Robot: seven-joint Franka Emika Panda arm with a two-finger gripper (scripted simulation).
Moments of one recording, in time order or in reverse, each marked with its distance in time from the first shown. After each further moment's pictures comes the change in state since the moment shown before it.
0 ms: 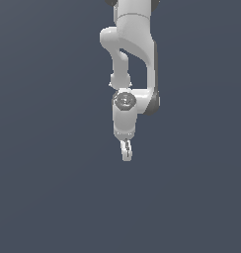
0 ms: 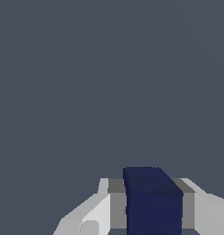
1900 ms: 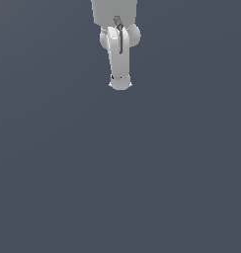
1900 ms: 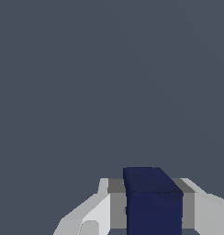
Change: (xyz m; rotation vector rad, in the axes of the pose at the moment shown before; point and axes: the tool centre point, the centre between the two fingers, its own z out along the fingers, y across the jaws) arm 0.023 0.033 -0.362 0.002 0.001 0.000
